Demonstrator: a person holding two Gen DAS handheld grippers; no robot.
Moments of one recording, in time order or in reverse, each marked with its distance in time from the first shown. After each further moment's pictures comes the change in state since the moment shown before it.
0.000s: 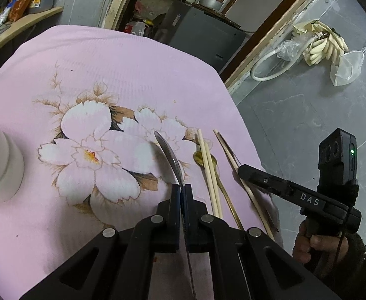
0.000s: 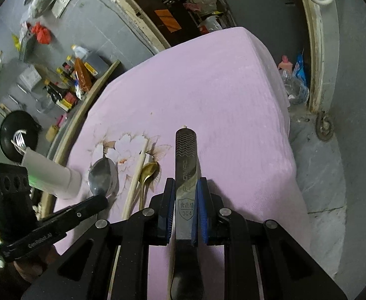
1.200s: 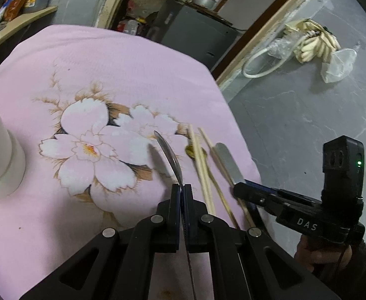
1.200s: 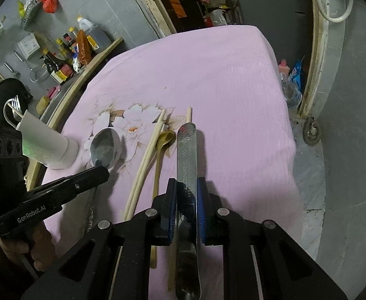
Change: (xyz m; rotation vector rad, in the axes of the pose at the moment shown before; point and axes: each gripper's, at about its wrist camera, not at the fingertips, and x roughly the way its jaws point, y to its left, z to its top) left arm -0.014 0.001 -0.007 0.023 0.014 -0.055; right arm -0.028 0.020 -0.023 -0.102 0.059 -0.083
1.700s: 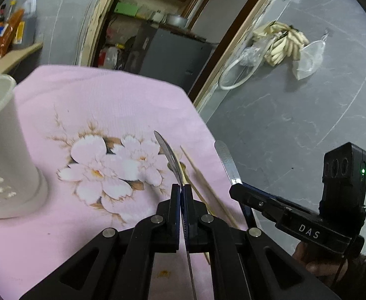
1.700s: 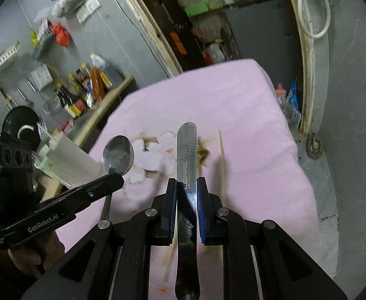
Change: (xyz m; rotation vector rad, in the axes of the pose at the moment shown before) left arm -0.064 -0.010 0.002 0.143 -0.125 -0.042; right arm -0.052 0.046 -0.031 0.070 -0.281 0.025
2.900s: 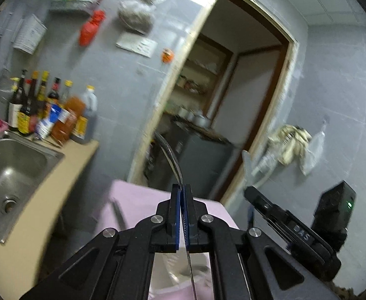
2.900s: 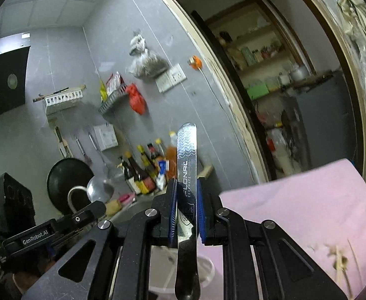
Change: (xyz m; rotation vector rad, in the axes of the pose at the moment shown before) left arm -0.207 0.123 0.091 -0.014 -0.536 0.116; right arm 0.004 0.222 0.068 -0.119 -0.504 0.268
